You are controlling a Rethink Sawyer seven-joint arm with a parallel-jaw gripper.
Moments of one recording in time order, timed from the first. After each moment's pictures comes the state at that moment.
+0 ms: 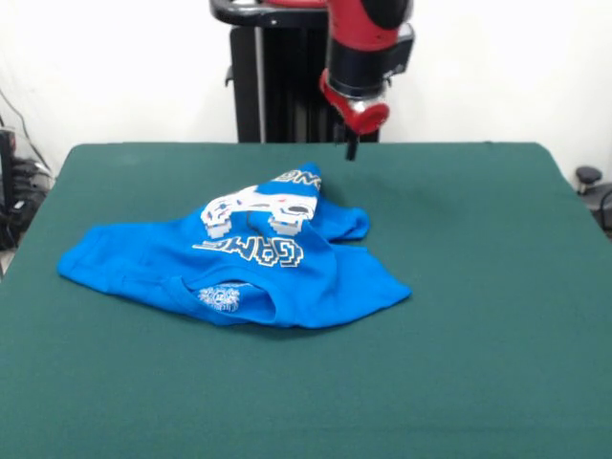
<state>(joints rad) -0.07 -0.56 -0.18 2.13 0.16 0.21 2.51</state>
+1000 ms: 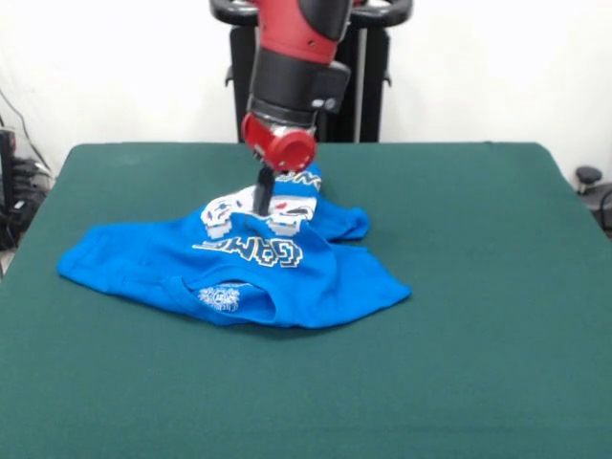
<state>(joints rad) -0.22 -0.53 -0.16 2.02 0.10 -0.24 2.51</state>
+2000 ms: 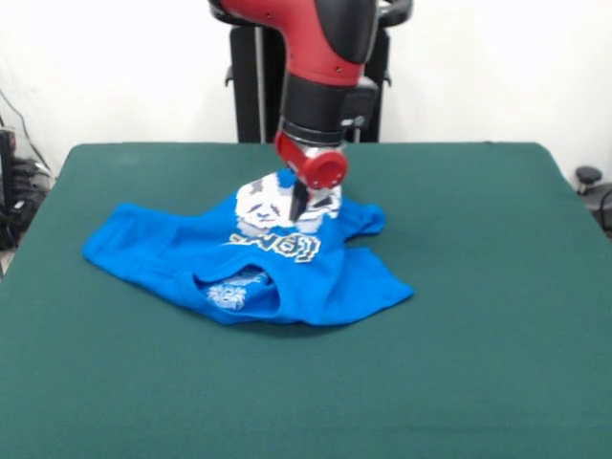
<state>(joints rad) -0.15 -0.50 -0.14 2.01 0.19 -0.11 2.51</state>
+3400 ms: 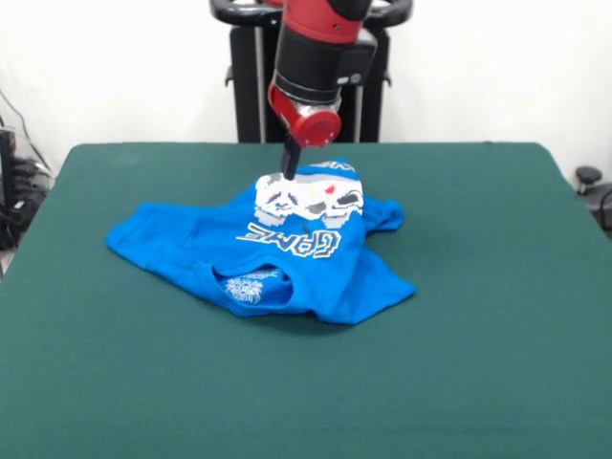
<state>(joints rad) -0.04 -0.57 -0.30 1.98 0.21 0.16 2.51</state>
